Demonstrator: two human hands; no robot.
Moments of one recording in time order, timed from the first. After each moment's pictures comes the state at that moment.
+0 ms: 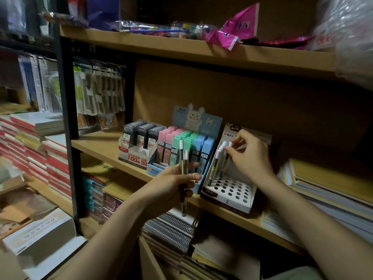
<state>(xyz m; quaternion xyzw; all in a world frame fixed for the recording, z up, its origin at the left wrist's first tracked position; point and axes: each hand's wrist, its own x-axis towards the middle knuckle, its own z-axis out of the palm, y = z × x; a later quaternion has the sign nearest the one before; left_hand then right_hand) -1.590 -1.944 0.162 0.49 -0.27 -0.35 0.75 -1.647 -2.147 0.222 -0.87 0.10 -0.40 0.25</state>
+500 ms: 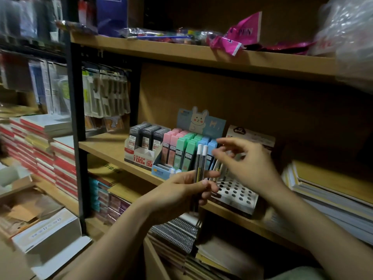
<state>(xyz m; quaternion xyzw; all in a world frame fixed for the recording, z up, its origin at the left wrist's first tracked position) -1.609 -1.934 0.169 0.46 -0.39 -0.40 0.69 -1.687 -2.104 0.235 -0.88 0.02 -0.33 0.35</state>
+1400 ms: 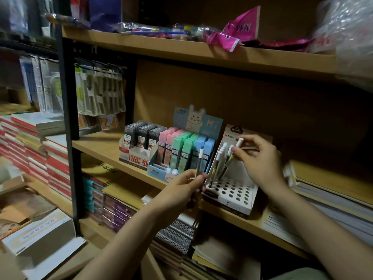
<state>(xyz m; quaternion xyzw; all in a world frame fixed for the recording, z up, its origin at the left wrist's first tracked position) -1.606 -1.959 0.152 0.58 -0.26 -0.30 0.71 -1.667 -2.150 0.221 -0.82 0.07 -0.41 0.38</state>
